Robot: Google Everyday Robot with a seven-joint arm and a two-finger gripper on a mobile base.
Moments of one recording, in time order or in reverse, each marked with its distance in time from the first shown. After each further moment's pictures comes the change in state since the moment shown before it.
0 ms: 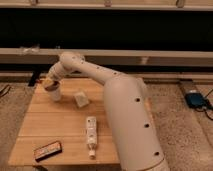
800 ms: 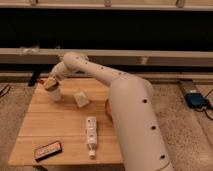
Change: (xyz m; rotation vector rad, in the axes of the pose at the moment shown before) arm 0.005 -0.006 -0.016 0.039 -0.012 0.021
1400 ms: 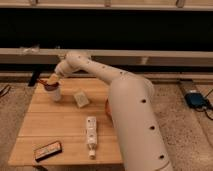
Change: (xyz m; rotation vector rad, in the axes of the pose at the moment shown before) arm 0.012 -0.035 -0.010 0.085 0.012 0.040
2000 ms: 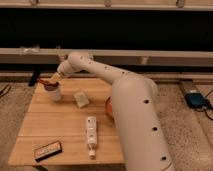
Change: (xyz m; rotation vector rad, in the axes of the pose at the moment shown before) arm 0.003 -0.004 -0.005 0.031 -0.004 0.016
